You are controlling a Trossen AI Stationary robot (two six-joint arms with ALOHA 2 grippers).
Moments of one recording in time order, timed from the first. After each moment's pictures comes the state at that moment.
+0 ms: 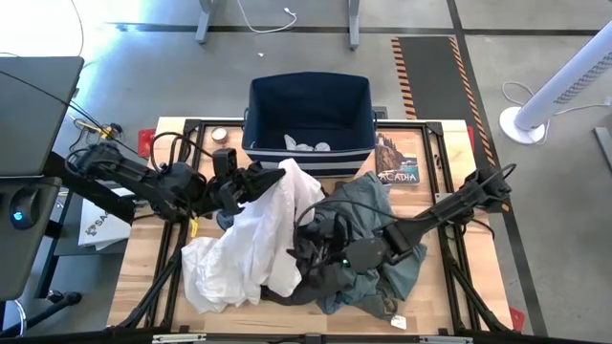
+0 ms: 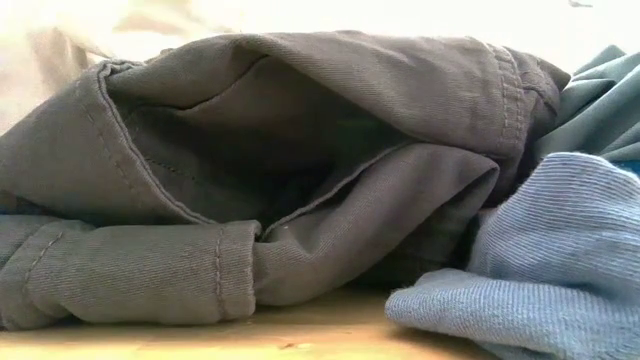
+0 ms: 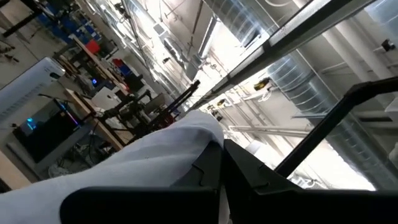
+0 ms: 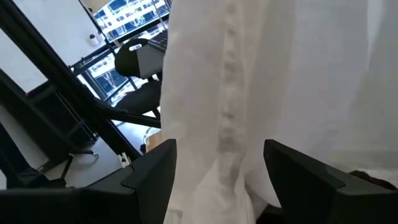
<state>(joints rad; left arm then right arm) -0.36 1.23 1.07 0.66 -0.54 -0.65 0.49 1.76 1.46 0.03 0.65 0.58</state>
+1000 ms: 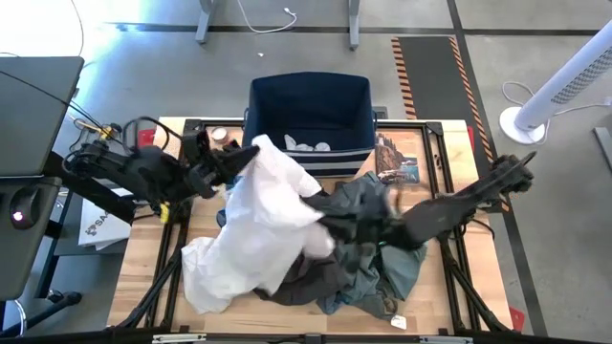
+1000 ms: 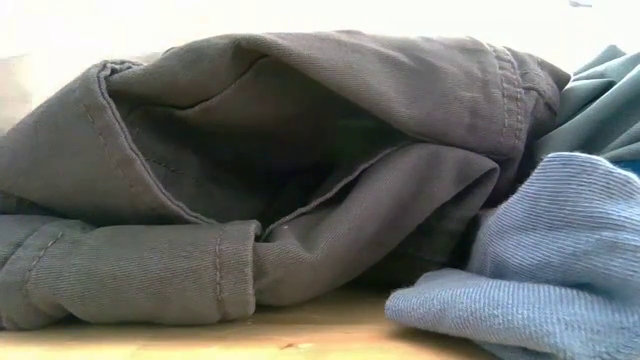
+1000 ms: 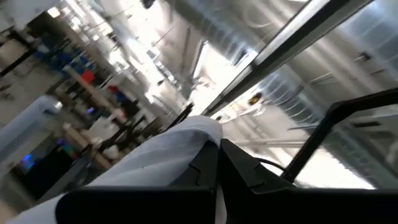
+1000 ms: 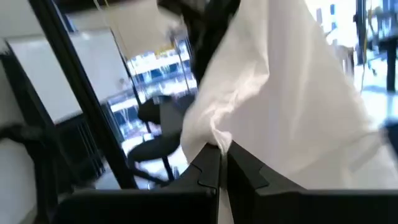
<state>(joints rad) -0.36 1.11 1.16 0.57 -0.56 -0.49 0.52 1.50 1.47 0.14 0.68 0.22</state>
